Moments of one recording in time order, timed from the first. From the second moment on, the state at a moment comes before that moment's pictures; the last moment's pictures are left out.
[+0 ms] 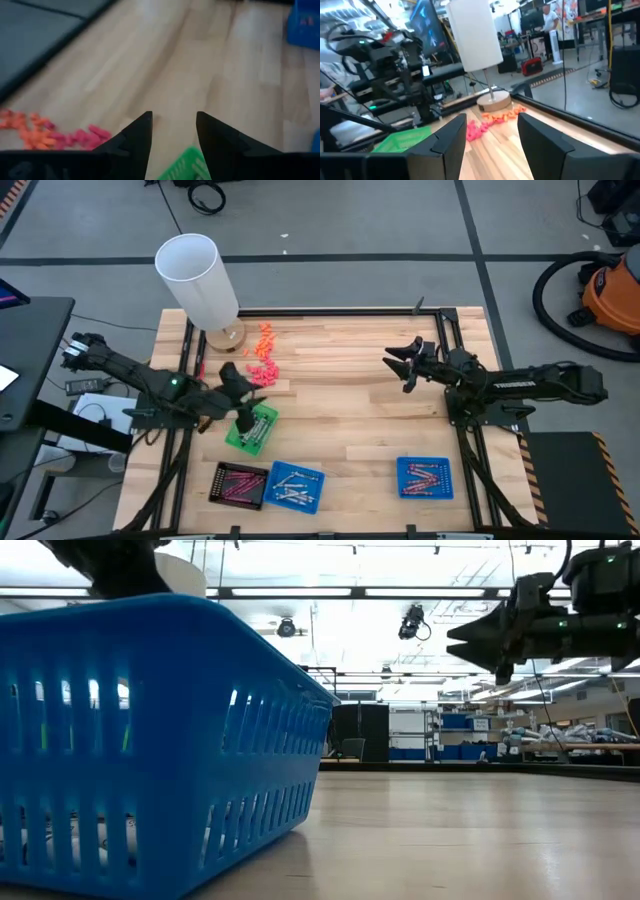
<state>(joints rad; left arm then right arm) -0.38 0.92 0.66 -0.46 -0.64 -0.49 -0.33 0.80 0.02 0.89 0.01 0.26</state>
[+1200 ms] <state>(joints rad) -0.38 0.45 0.14 0.52 -0.53 0.02 -0.33 0.31 0.02 0.66 0.09 0.24</state>
